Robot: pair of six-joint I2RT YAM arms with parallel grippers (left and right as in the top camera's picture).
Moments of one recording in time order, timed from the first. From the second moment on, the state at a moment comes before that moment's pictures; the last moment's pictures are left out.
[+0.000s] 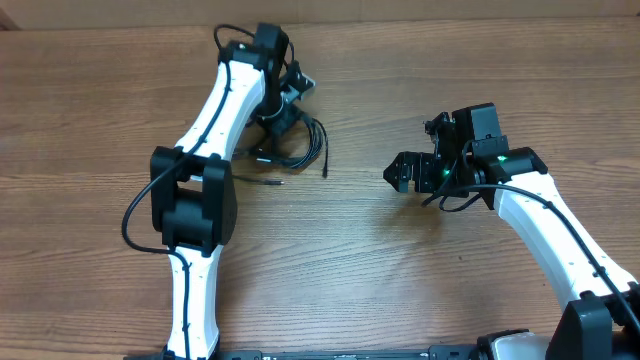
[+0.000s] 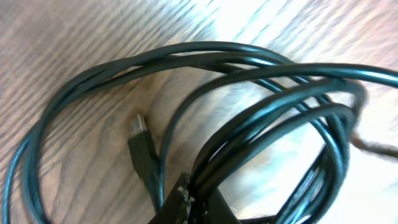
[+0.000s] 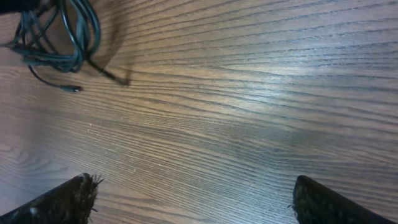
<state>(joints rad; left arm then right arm) -0.25 2.33 2.09 -1.20 0.11 0.43 0.18 1.51 1.04 -0.69 -0.38 0.25</state>
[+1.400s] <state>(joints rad) -0.26 2.23 2.20 -1.57 0.80 0.33 0.31 1.51 1.04 -0.40 -0.58 0.46</state>
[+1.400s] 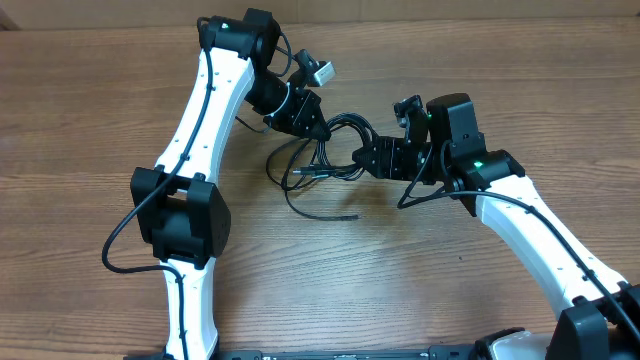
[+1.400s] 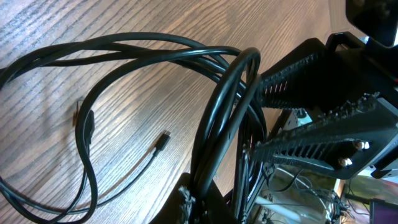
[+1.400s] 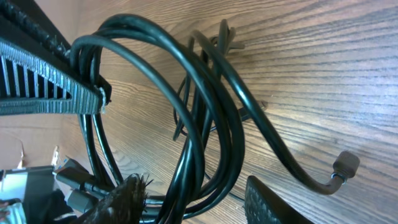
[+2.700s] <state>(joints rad) -0.14 2.23 2.20 -1.68 0.53 0.24 0.21 1.50 1.08 -0.66 -0.01 0.52</state>
